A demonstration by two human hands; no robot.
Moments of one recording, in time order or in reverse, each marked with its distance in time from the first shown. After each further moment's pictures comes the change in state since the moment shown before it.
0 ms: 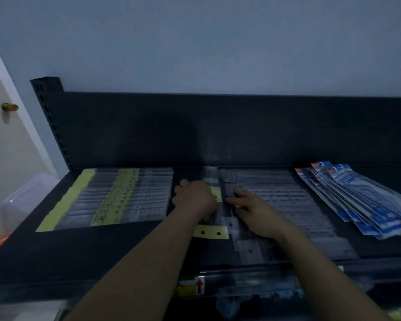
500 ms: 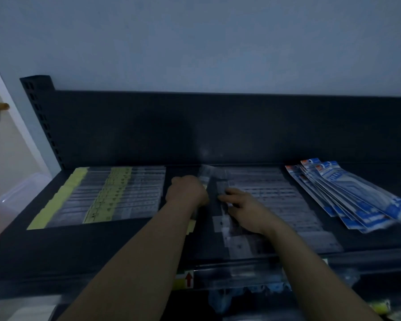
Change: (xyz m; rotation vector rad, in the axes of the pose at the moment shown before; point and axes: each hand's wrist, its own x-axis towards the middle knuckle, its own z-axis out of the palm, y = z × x) left_hand 0.005 0.008 -0.009 -0.014 -0.087 -0.064; right_hand 0.001 0.004 0.004 0.103 0.006 0.029
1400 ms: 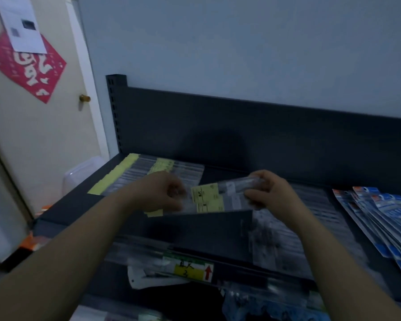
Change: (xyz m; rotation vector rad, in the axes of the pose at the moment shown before) left_hand -0.071 -0.136 -0.048 -0.098 0.165 0.436; right_hand 0.009 -0.039 -0.029 0.653 0.087 -0.126
